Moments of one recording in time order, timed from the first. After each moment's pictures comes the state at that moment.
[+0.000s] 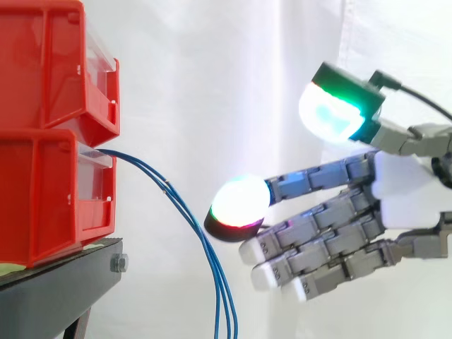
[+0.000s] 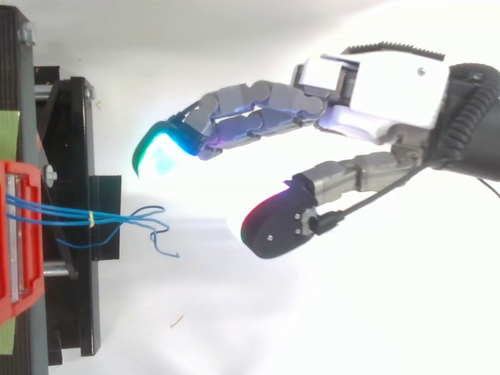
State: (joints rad) arm 0.13 -2.16 -1.40 -2.76 -1.27 -0.11
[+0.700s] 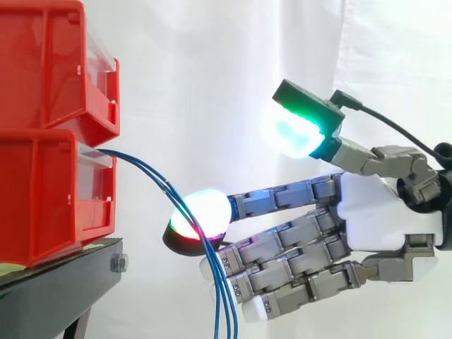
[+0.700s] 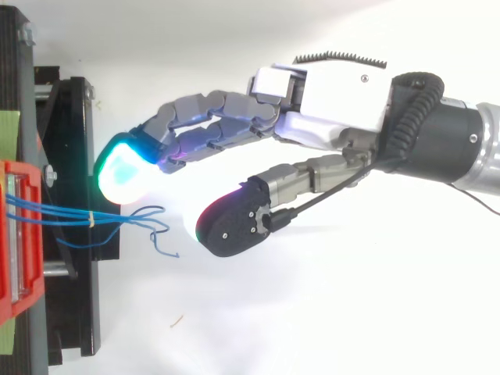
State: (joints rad) arm 0.12 -2.24 -1.32 -2.73 -1.30 -0.04
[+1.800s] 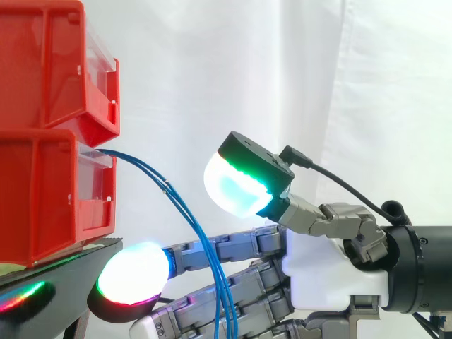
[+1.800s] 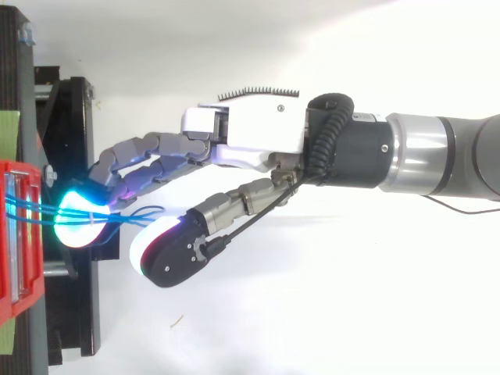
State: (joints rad) arm 0.10 -2.41 -1.17 -2.69 -1.44 -0.03
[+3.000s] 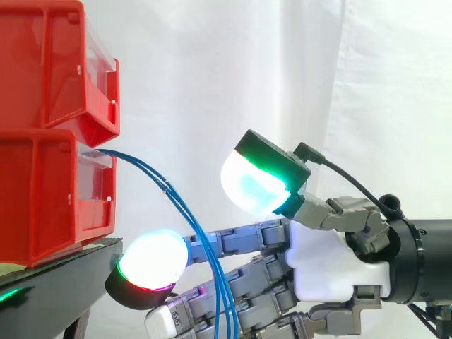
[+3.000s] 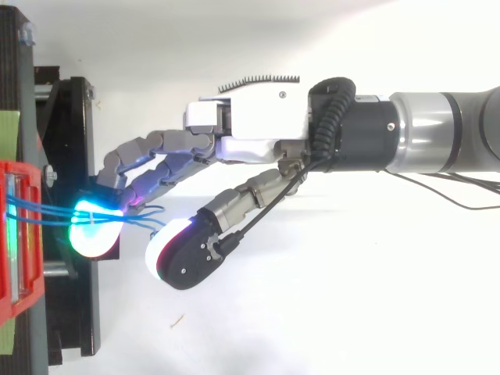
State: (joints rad) arm 0.06 -2.40 -1.16 -2.70 -1.56 0.02
